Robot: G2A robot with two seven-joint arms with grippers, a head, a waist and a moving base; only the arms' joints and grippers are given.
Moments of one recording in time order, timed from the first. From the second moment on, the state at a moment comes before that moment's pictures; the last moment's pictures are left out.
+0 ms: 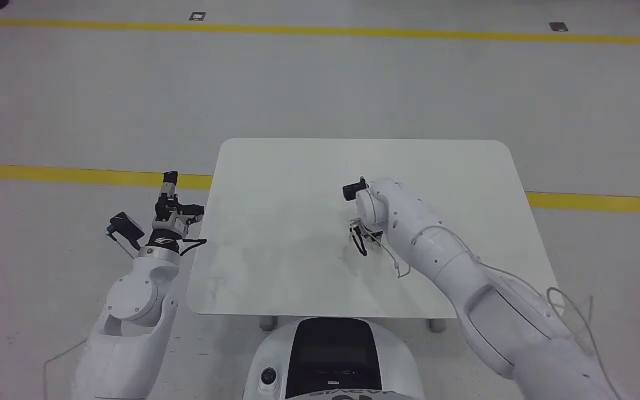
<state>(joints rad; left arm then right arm) 1.73 -1.15 -1.60 -1.80 -0.42 0.00 0.00 -0.71 -1.50 0.63 -0.75 -0.89 0.29 1.18</state>
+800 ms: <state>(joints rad) 1.73 -1.15 -1.60 -1.80 -0.42 0.00 0.00 -0.68 -1.56 0.63 -0.64 -0.89 0.30 1.16</state>
